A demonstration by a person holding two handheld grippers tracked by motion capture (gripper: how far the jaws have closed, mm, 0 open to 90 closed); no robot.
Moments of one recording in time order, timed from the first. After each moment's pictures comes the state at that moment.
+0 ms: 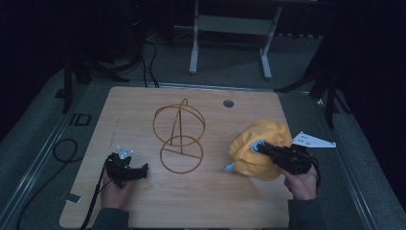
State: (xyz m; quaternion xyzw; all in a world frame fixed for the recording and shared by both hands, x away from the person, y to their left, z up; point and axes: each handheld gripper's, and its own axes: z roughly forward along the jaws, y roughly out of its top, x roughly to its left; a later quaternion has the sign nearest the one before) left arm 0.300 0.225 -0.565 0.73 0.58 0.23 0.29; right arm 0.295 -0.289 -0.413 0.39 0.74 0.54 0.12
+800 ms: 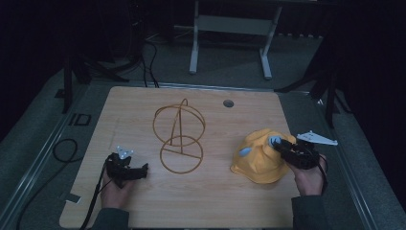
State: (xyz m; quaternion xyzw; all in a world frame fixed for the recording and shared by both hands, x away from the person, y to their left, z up) left arm 0.299 0.225 -0.565 0.73 0.58 0.23 0.29; right arm 0.317 -0.320 -0.436 0.50 0.73 0.41 0.23
